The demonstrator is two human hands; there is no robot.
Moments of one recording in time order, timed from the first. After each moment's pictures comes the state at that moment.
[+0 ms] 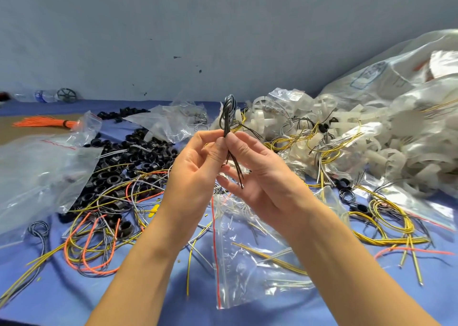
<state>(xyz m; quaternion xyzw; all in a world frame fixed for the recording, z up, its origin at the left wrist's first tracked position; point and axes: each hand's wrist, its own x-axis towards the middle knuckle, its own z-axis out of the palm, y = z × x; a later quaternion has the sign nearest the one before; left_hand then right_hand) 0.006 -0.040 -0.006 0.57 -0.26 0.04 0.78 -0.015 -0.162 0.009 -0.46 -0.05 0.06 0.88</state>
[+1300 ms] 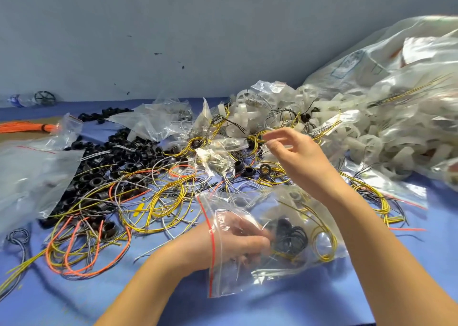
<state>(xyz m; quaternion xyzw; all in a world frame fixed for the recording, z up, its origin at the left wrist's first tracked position) -0.021 -0.066 -0.072 0.73 -0.28 -0.32 0.54 -0.004 -0.264 -0.010 -0.87 0.01 -0.21 0.44</state>
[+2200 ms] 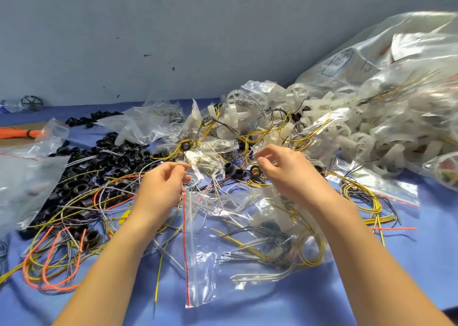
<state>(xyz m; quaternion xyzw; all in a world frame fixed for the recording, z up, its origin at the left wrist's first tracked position) 0.049 -0.037 -0.051 0.80 -0.06 0.07 0.60 -0.009 -0.265 -0.018 -0.94 0.05 -0.14 0.30</state>
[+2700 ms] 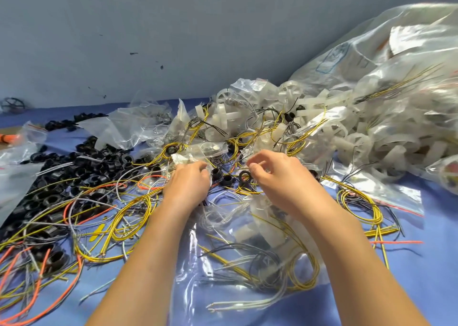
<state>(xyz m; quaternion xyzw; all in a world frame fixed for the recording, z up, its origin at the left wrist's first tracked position) 0.118 -0.111 -0.081 0.96 -0.10 0.04 0.25 -0.002 -0.276 -0.025 -0.94 0.08 -0.14 0.30</state>
